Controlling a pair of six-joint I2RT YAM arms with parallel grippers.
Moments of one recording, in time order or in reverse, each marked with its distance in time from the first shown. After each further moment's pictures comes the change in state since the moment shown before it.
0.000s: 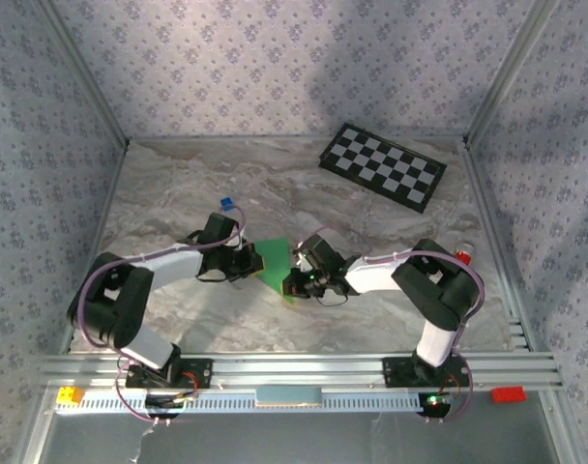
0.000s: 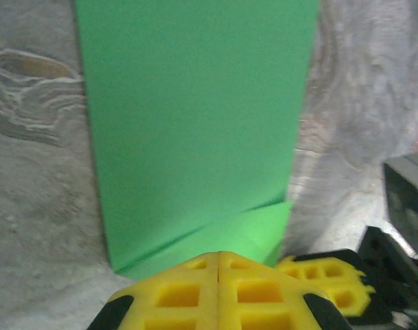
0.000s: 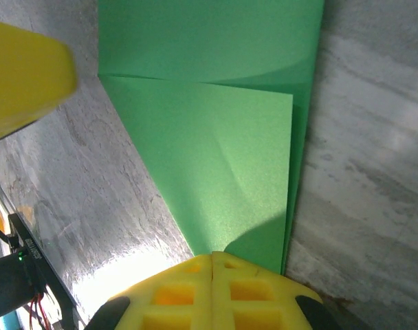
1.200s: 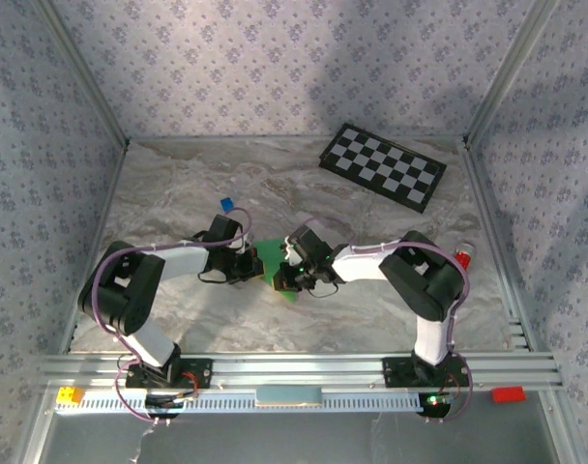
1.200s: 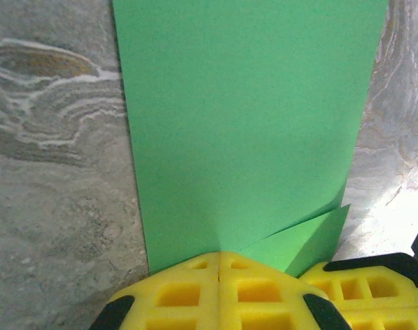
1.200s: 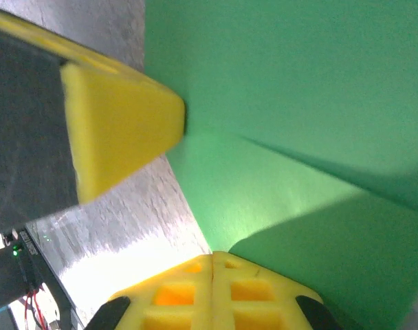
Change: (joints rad) left arm 0.001 0.076 0.019 -0.013 -0.010 0.079; right arm 0.002 0.089 0.159 -0.122 -0.050 -0.102
